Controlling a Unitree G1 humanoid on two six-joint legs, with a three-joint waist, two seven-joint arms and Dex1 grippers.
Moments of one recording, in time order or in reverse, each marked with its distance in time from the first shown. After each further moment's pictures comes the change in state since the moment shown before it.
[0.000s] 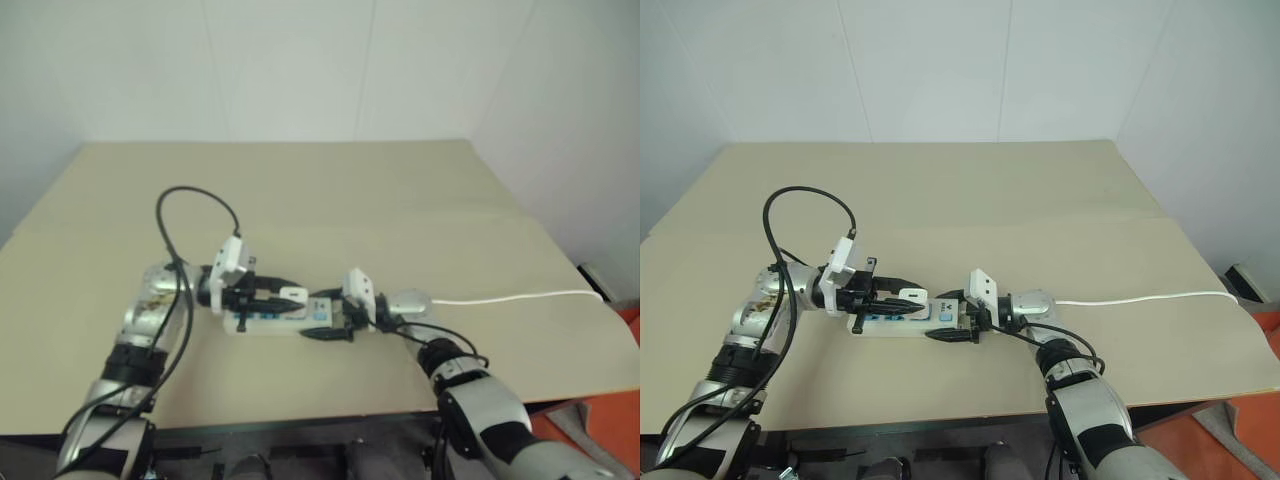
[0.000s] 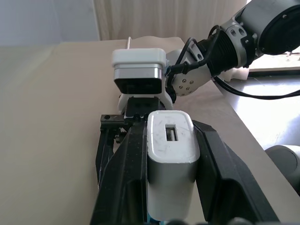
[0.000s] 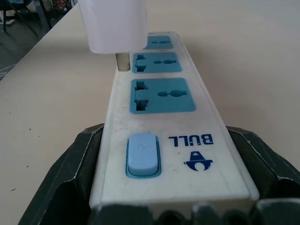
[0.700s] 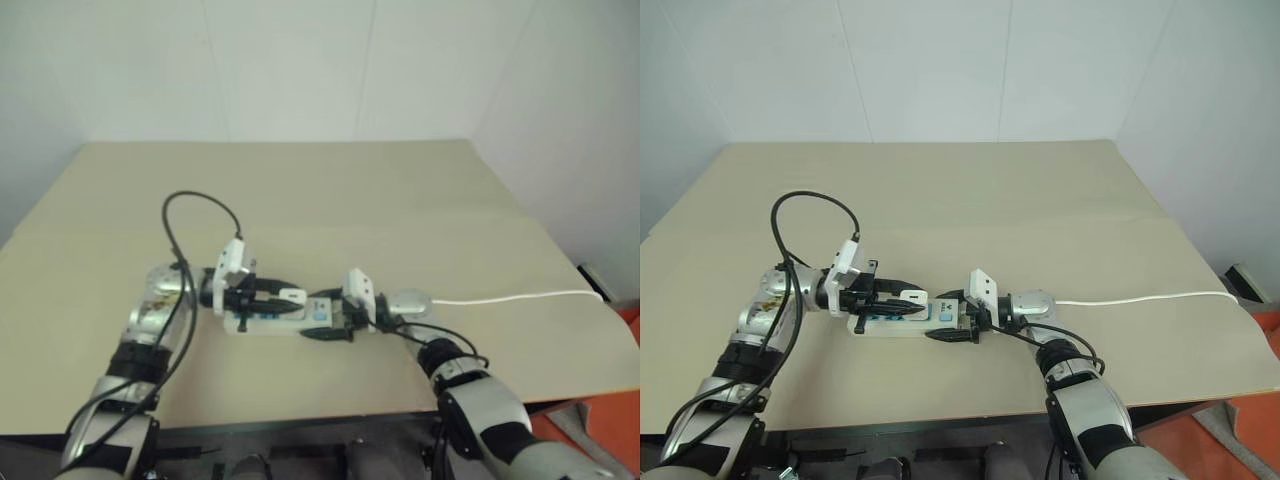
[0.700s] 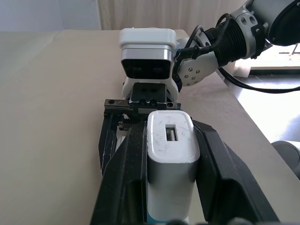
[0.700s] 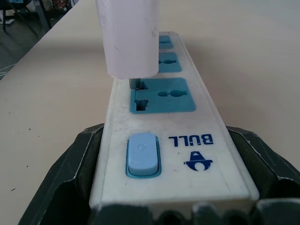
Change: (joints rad) left arm -0.018 -0.018 -0.003 0.065 0.027 -0.020 -0.001; right arm 0.004 0.003 0.000 -0.007 -0.001 0.000 -0.008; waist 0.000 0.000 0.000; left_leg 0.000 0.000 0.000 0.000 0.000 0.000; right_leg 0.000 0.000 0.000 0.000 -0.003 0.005
